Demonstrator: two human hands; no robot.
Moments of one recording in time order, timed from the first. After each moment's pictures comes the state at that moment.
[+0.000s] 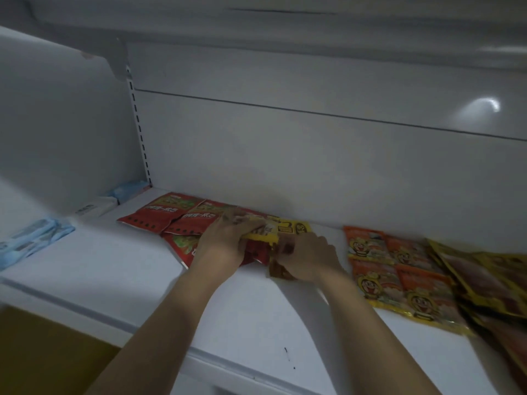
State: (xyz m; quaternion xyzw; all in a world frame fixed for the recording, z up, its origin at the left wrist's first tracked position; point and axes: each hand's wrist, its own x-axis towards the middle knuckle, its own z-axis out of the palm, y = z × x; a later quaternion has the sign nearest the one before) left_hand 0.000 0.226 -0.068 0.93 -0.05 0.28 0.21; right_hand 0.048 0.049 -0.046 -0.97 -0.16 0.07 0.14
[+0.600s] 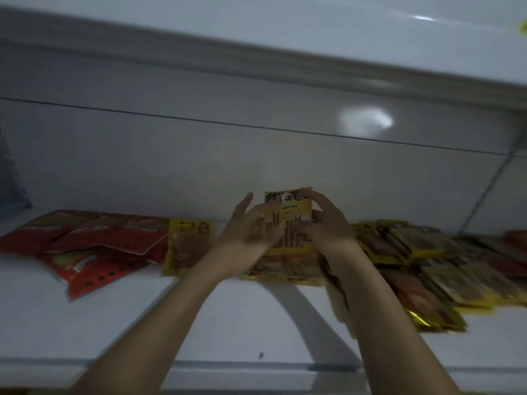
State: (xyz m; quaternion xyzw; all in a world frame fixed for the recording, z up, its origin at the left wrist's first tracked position) left_hand -0.007 0.033 -0.011 0.82 -0.18 0.08 0.53; right_hand 0.001 -0.141 0.023 -0.79 -0.04 -0.06 0.61
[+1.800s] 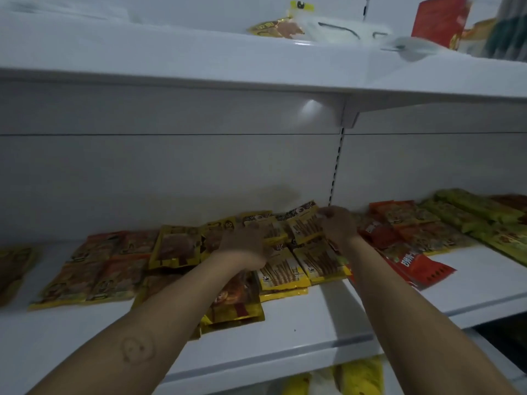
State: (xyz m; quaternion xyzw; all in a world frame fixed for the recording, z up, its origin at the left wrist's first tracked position) left_hand 0.036 -0.344 -0.004 0.98 -0.19 -0.06 0.05; right_hand 0.059 -0.559 -0.016 -0.89 0.14 -0.16 0.41
